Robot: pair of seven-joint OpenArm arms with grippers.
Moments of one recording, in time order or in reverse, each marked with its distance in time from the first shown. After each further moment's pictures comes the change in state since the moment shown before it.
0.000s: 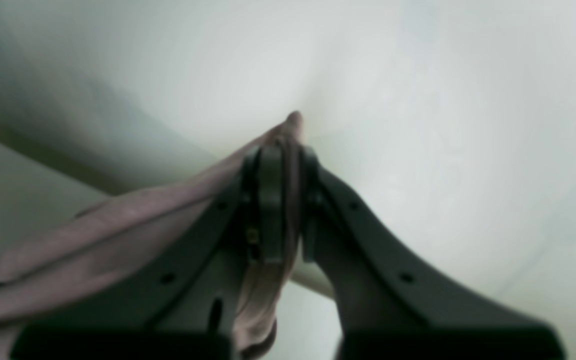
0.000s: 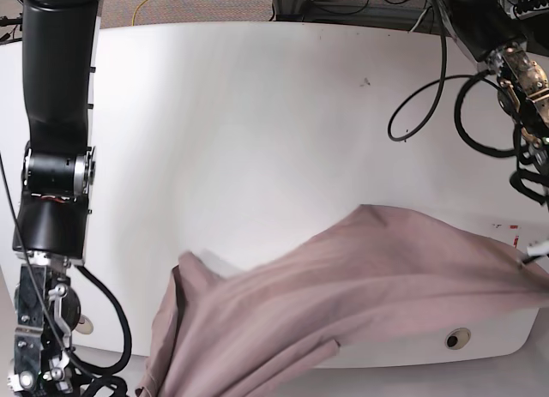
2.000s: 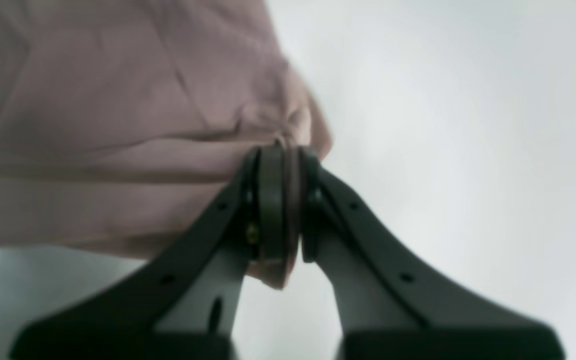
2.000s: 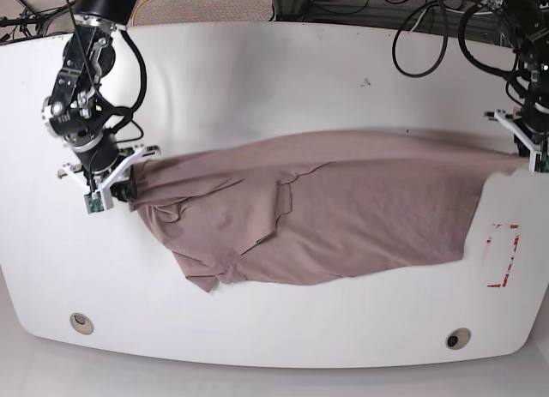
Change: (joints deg) left arm 25.2 2.6 -14.4 -0.7 -0.1 -33.2 28.0; right arm -70.1 -7.2 31.0 35.5 -1.1 9.0 -7.1
